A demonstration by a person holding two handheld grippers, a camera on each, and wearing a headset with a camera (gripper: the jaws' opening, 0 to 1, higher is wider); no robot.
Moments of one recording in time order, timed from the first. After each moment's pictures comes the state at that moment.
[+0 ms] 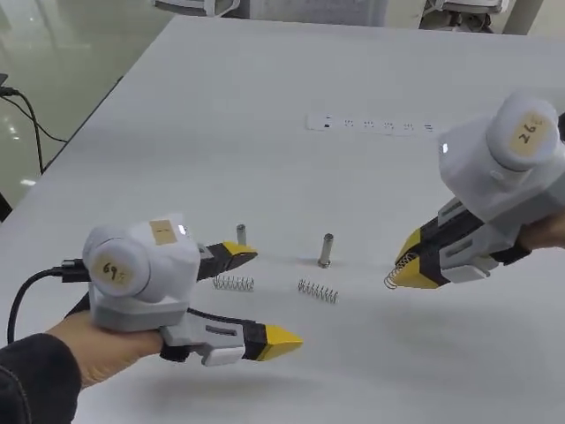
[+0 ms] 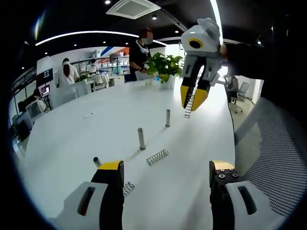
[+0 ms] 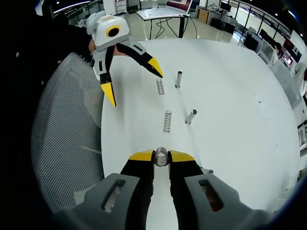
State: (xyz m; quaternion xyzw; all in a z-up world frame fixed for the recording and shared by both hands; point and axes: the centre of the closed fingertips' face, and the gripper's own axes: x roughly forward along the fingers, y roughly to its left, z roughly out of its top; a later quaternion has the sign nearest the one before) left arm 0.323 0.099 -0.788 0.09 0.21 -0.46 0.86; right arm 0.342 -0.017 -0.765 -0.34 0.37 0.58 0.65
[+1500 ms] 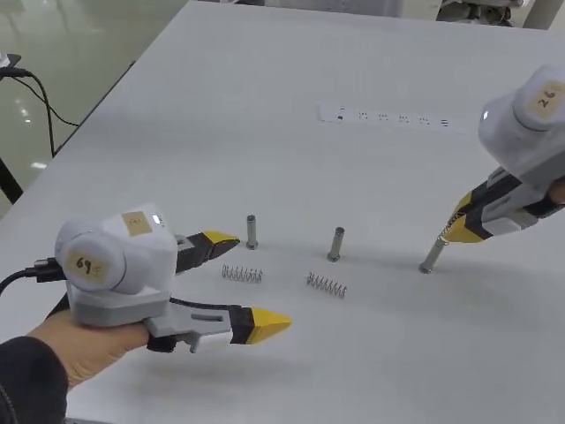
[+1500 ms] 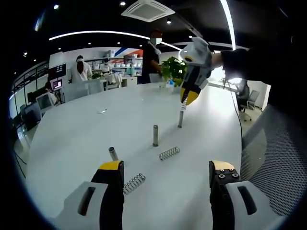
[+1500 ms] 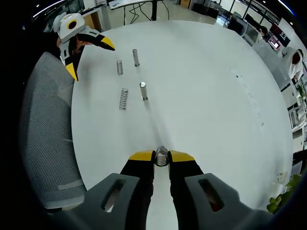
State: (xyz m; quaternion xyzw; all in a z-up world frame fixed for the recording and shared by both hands) left arm 0.329 0.122 -0.786 0.06 0.20 -0.42 0.88; right arm 0.420 -0.070 -0.783 -0.36 0.42 0.50 0.67
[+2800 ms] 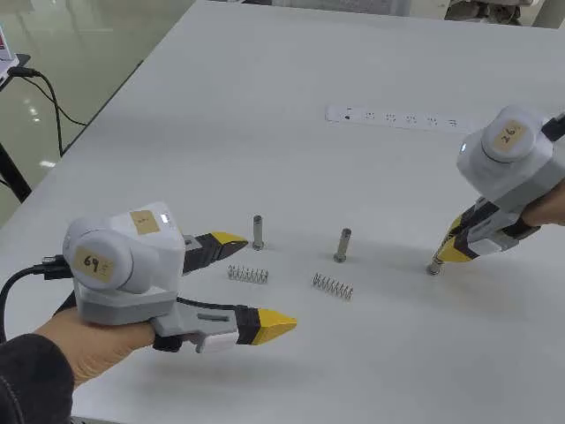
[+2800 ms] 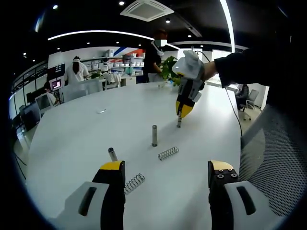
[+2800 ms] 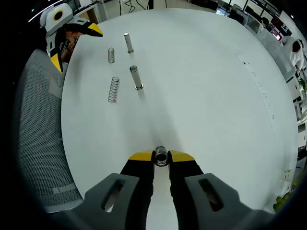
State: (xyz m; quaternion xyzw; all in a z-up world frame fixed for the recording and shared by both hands) left arm 0.327 0.121 -0.785 0.06 0.21 -0.42 0.88; right arm 0.423 -0.070 -0.828 -0.36 0.45 0.49 0.66
